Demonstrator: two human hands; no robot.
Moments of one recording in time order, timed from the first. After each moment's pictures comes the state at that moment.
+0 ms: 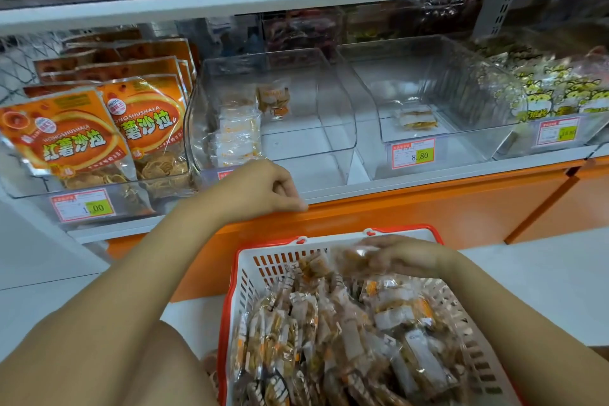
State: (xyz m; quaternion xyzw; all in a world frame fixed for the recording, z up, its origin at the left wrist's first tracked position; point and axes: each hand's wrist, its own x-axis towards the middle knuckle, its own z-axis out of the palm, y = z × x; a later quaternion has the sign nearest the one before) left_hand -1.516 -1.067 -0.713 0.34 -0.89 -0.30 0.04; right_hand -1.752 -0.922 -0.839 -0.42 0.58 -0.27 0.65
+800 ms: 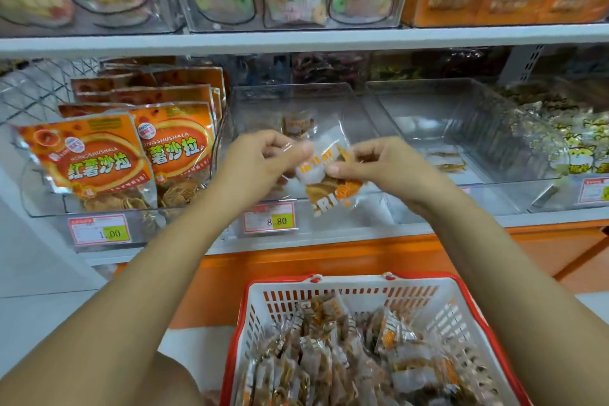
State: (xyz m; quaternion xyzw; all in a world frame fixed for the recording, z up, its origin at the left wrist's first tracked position) left_hand -1.514 -1.097 -0.673 0.39 -0.76 -0.38 0.36; right_hand -1.695 -1.019 -0.667 -0.54 0.63 -0.42 0.36
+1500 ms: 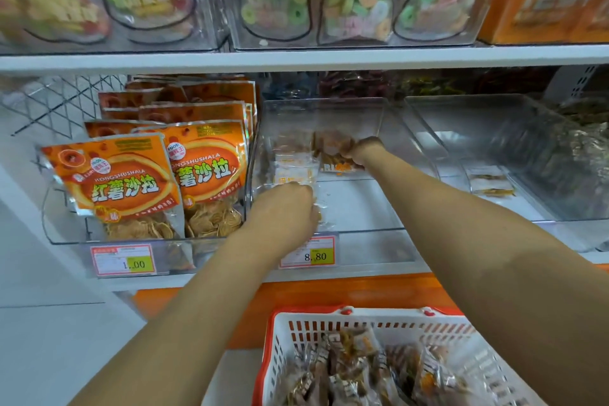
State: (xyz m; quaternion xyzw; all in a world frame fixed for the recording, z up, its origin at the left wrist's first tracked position) left_hand -1.513 -1.147 -0.715 0.43 -0.90 -0.02 0.07; right_hand -1.728 -1.241 -0.743 -0.40 0.82 -0.29 0.27
